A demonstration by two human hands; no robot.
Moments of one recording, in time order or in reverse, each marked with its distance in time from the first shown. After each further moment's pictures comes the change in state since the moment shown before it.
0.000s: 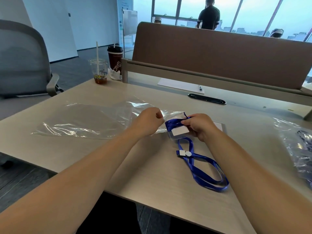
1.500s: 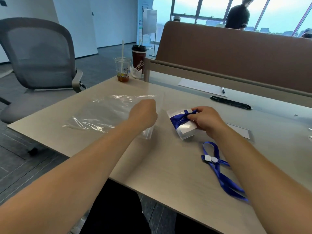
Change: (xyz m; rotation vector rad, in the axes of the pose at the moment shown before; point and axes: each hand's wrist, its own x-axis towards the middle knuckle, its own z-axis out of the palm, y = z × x) left_hand -0.006 -0.041 -0.071 0.338 0.090 -0.227; right_hand 0.003 -0.032 0.051 -0.151 -0.046 -0.215
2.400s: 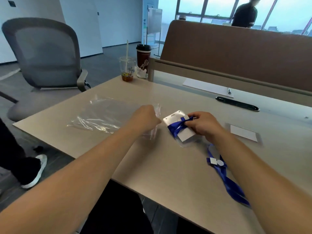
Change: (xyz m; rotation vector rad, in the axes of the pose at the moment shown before) left_hand -0.003 -0.010 0.006 -0.105 -0.147 -0.123; right_hand 0.002 0.009 0.015 -0.082 -0.099 -0.061
